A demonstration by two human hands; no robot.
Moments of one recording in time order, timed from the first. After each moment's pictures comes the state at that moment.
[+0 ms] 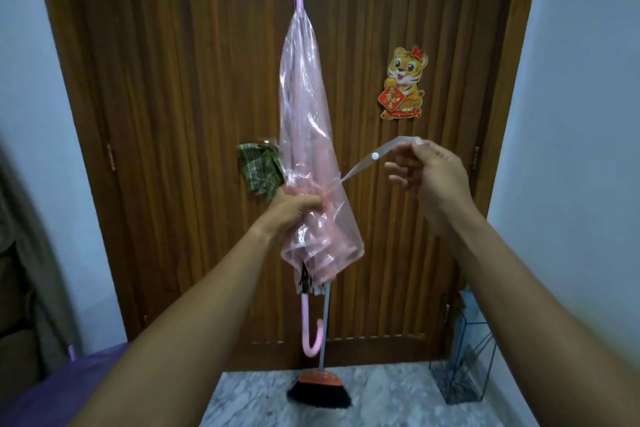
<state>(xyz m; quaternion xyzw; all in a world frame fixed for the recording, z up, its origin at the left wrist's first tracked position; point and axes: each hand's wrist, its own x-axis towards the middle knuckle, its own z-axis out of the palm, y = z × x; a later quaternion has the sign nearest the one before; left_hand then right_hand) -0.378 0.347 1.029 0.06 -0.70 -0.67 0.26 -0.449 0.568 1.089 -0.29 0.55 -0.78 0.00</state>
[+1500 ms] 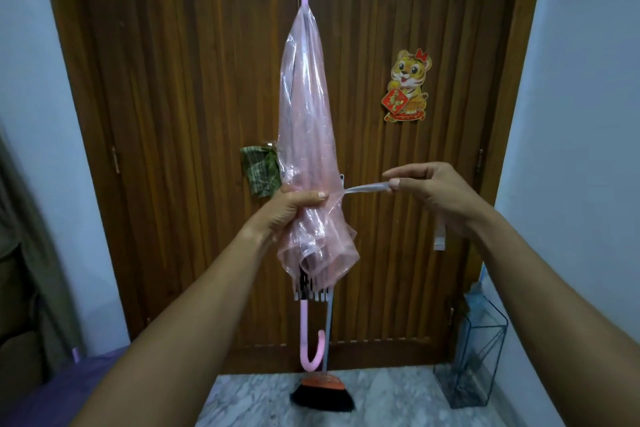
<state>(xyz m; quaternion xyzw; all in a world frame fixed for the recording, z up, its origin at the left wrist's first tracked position) -0.353 0.349 1.045 0.00 -0.64 -0.75 0.18 -0.471 0.582 1.086 -0.40 0.71 -0.57 0.04</state>
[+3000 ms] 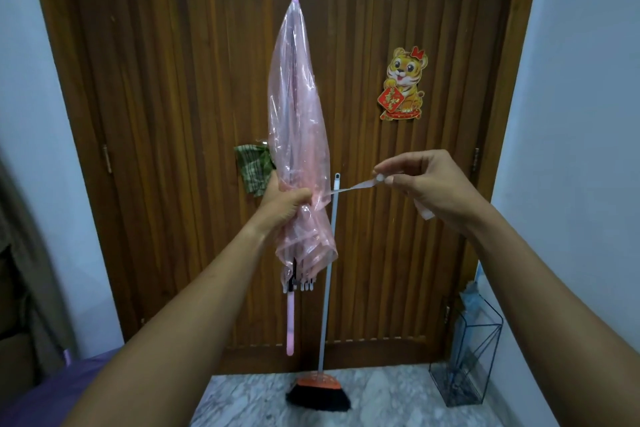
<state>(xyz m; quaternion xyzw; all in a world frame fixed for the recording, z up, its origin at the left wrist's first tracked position) -0.381 0.339 1.042 0.08 -0.68 -0.66 0.31 -0.461 0.585 1.099 -0.45 0.71 -0.55 -0.02</state>
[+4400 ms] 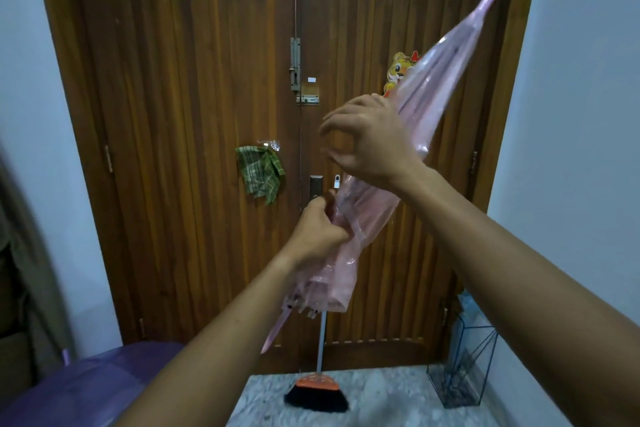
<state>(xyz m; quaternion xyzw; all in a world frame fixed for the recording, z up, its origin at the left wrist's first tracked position) -0.363 0.400 1.020 -0.01 -0.79 -0.54 0.29 -0.445 0.504 1.143 -0.55 0.68 -0.19 -0.45</state>
